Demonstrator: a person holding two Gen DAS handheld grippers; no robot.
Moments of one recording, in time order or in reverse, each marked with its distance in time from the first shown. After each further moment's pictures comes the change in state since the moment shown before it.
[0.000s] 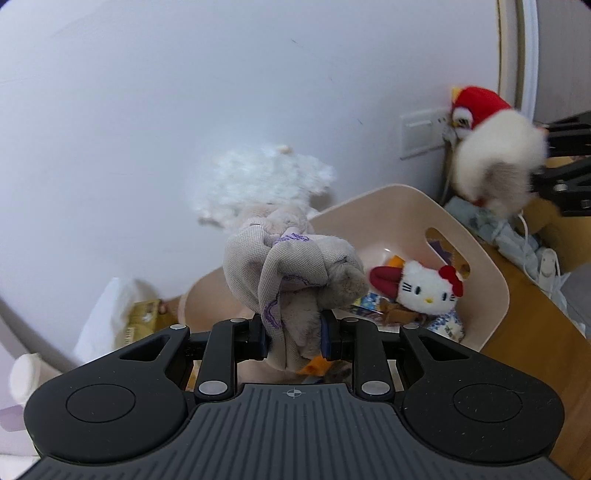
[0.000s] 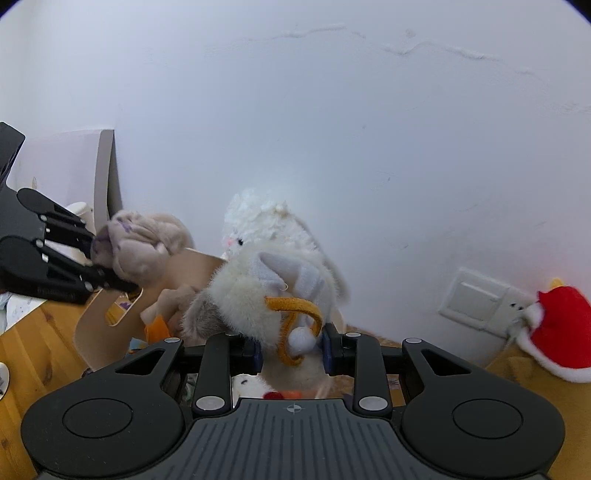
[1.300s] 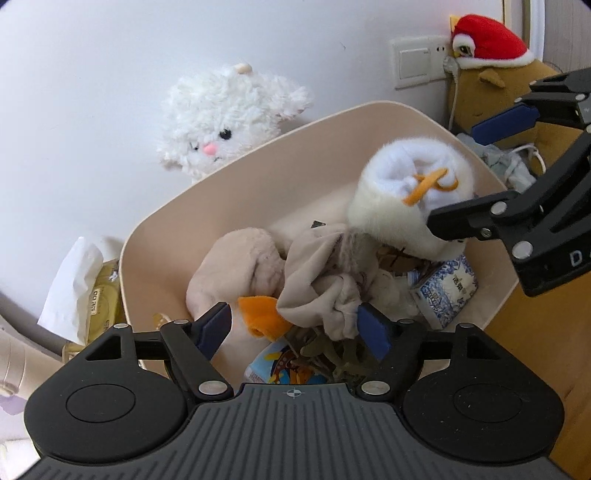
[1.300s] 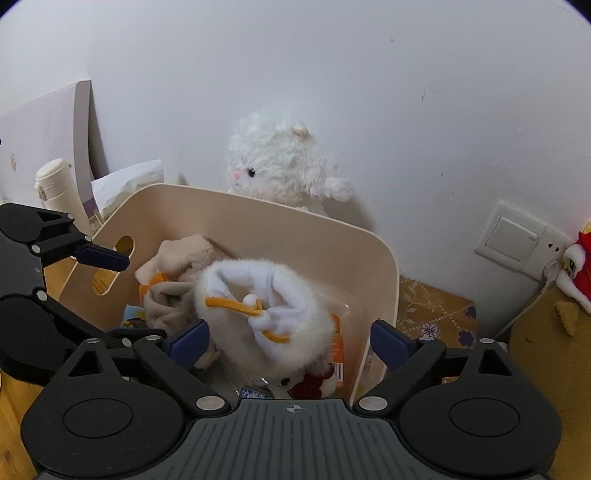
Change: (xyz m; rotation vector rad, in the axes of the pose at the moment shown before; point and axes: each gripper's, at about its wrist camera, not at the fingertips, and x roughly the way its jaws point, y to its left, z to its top) left arm 0.050 -0.029 -0.032 0.031 0.142 0.046; right arm 0.049 0.033 -0.018 0.079 0.159 -0.066
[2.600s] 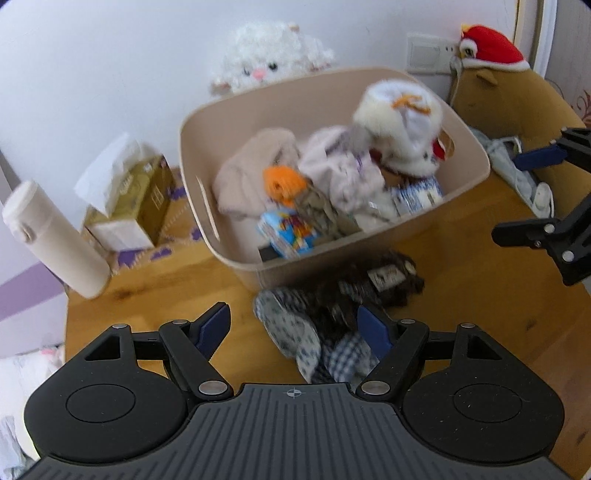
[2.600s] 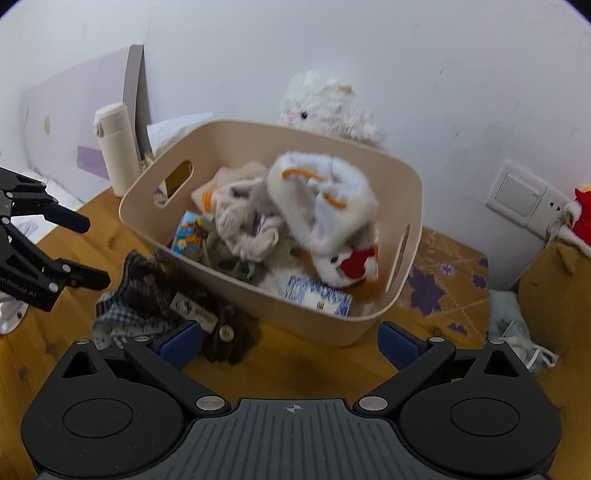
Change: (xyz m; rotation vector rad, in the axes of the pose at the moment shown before) left arm -0.068 0.006 -0.102 -0.169 0.068 -0.038; right arm -0.044 0.032 -0.085 -0.043 0.066 0.045
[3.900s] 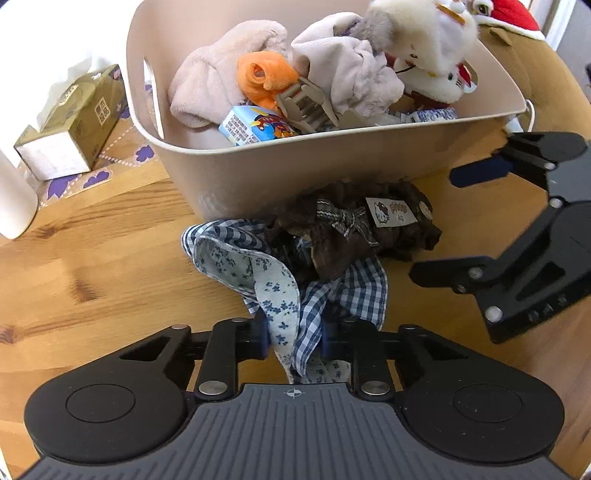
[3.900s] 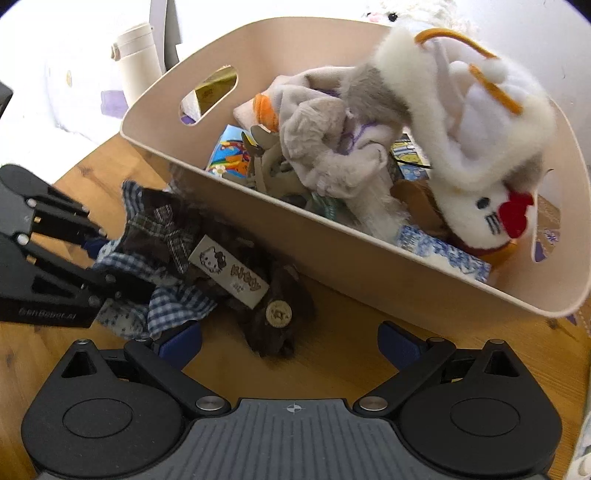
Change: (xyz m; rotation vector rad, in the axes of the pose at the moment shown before) left arm 0.086 0.010 -0.024 -0.075 0.139 -0.130; right arm 0.104 0.044 -0.010 -0.006 0.146 0.133
